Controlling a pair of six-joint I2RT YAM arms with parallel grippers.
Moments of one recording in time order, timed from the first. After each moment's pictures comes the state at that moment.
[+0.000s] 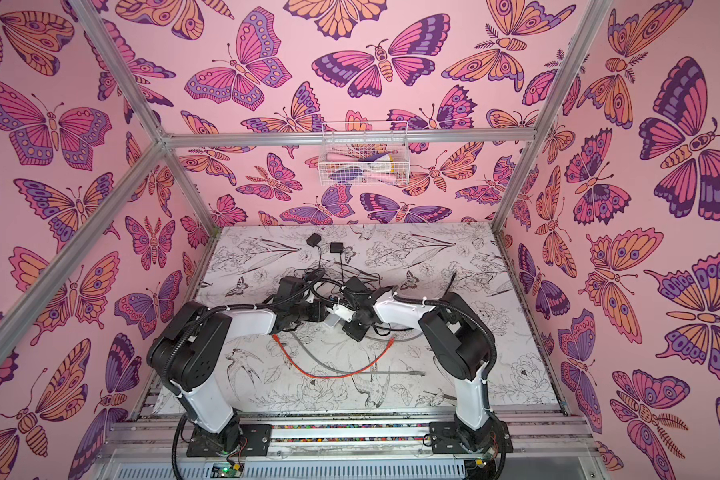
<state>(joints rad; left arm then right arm) -0.44 1.78 0.81 0.18 0.32 -0.32 0.77 1.95 1.25 -0.50 -0.15 -0.27</state>
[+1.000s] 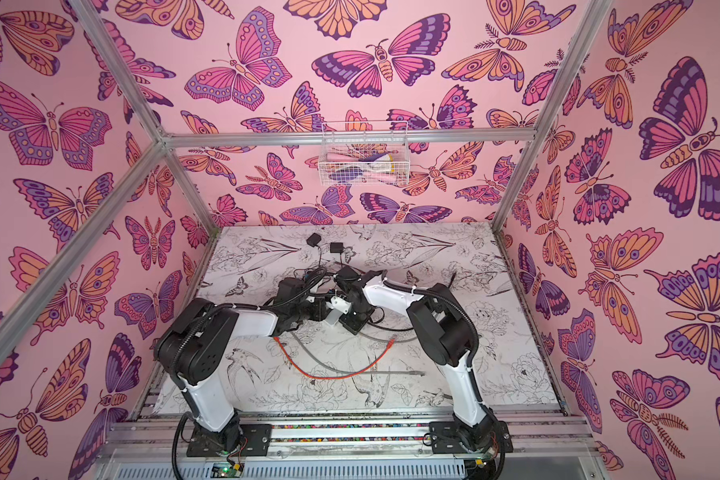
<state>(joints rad) -0.43 1.84 0.78 0.34 0.38 -0.32 0.74 2.11 1.53 -0.81 -0.22 -0.20</state>
